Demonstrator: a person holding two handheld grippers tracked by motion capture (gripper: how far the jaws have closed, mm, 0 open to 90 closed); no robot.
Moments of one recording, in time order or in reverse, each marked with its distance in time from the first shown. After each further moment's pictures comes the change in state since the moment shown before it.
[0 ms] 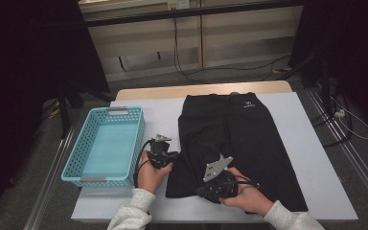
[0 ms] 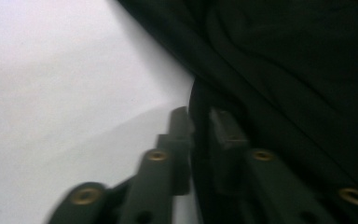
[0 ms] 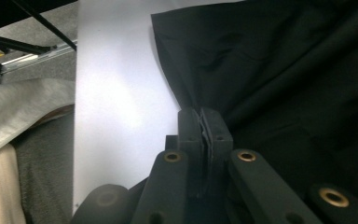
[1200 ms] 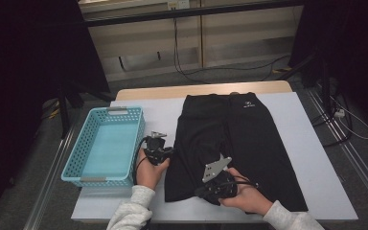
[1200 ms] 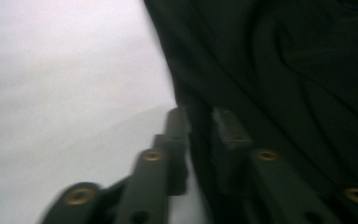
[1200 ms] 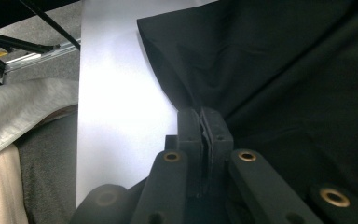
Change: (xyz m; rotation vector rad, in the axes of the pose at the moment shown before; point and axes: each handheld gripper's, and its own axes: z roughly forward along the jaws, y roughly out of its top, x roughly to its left) left arm 0.014 0.004 0.001 -0.043 0.099 -0.045; right arm 0.001 0.001 0.002 0.006 0.015 -0.005
